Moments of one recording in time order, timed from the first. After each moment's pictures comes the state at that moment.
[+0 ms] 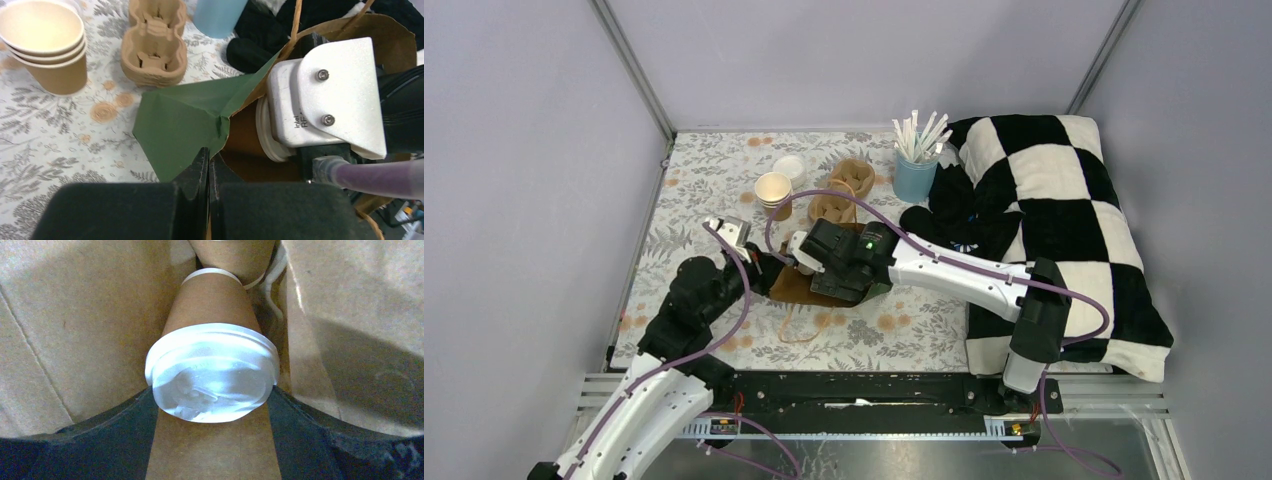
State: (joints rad) left arm -0.48 0.48 0.53 -0.24 0.14 -0.29; right arm 1.14 1.76 1.61 -0.99 0.31 -0.29
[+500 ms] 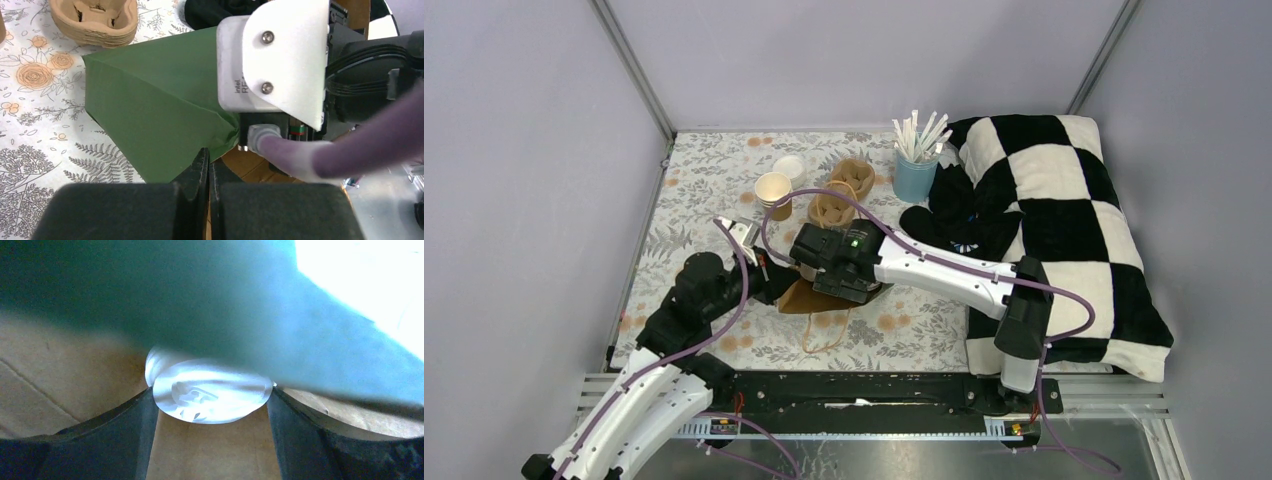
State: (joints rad) left arm -0.52 0.53 0.60 -0.38 0.28 -0.43; right arm 1.17 1.83 1.74 -1.19 0.43 -0.20
